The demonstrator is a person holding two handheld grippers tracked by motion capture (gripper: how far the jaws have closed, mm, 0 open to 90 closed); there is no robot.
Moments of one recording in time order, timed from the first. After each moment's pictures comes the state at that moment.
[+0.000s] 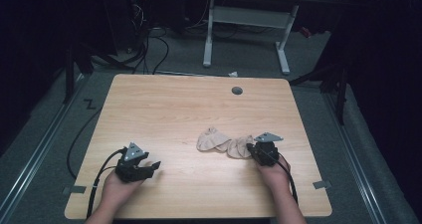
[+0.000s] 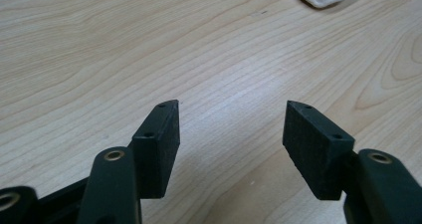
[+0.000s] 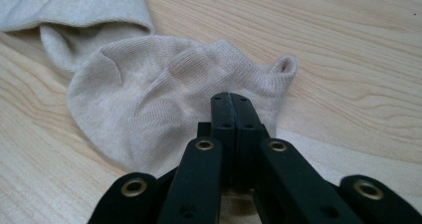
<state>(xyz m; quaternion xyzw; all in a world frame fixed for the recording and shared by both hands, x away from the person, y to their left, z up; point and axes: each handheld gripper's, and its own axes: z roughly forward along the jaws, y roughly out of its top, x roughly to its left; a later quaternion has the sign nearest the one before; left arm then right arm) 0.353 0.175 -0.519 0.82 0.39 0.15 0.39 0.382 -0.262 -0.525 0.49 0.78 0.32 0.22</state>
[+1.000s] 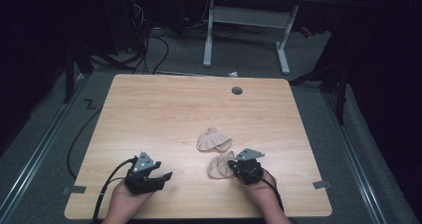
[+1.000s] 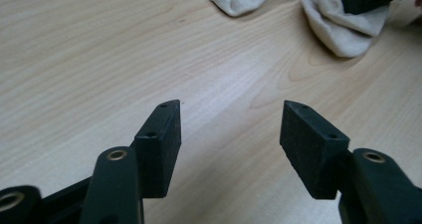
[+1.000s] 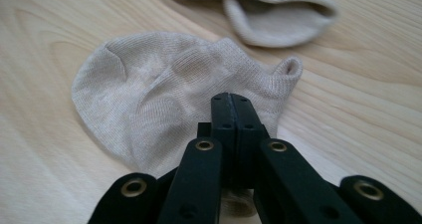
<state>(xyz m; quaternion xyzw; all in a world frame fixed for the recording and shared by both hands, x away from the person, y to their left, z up) 0.313 0.142 -0.505 0.83 0.37 0.12 0.41 0.331 -0.198 -0.522 0.41 0.83 0.33 0.18</state>
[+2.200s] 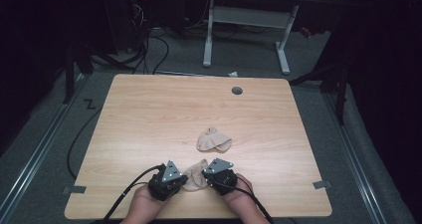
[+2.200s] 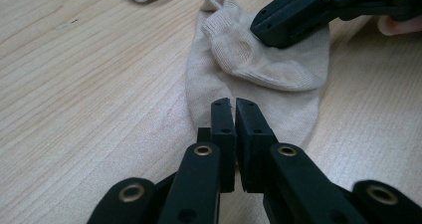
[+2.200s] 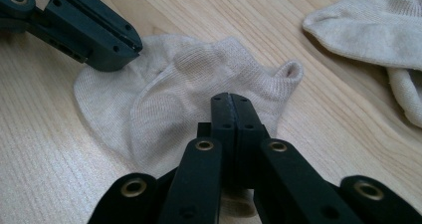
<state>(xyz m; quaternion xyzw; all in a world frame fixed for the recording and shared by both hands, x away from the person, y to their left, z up) 0.309 0.086 -0.525 0.87 0.29 0.11 0.38 0.312 -0.125 -0.523 0.32 0.87 0.33 0.18</state>
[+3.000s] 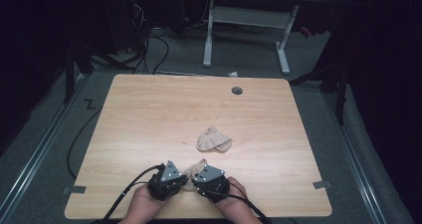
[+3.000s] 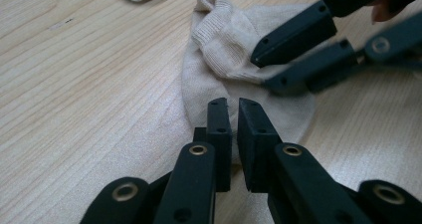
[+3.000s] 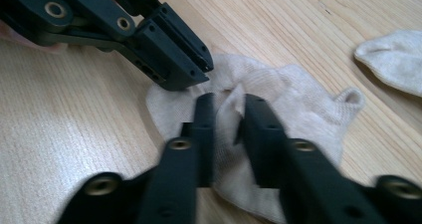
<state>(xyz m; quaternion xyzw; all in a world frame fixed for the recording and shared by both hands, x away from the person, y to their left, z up) 0.309 0.088 -0.526 0.87 0.28 0.10 0.38 0.295 -0.103 -0.521 0.28 0.88 0.34 0.18</state>
